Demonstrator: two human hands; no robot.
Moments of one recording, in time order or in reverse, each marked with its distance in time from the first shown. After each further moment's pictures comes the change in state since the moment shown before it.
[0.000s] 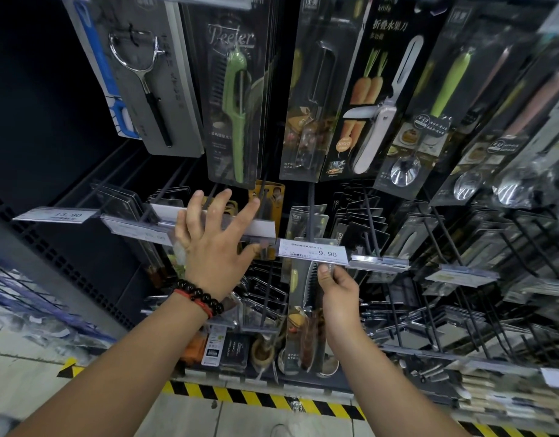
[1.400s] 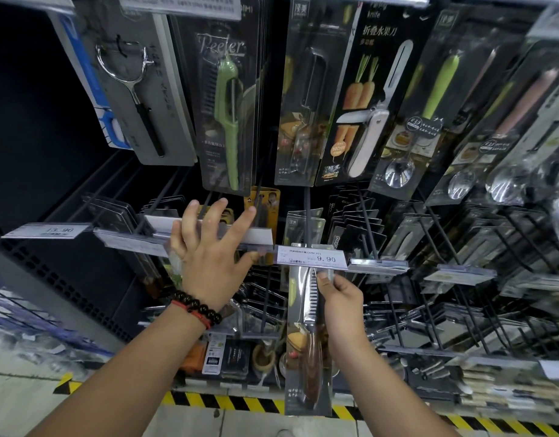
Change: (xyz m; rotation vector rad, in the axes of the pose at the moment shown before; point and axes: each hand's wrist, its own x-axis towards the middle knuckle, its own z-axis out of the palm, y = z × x) left_hand 0.000 -0.002 0.004 0.009 0.052 0.023; right_hand -0.007 -0.002 0.000 0.032 0.018 0.052
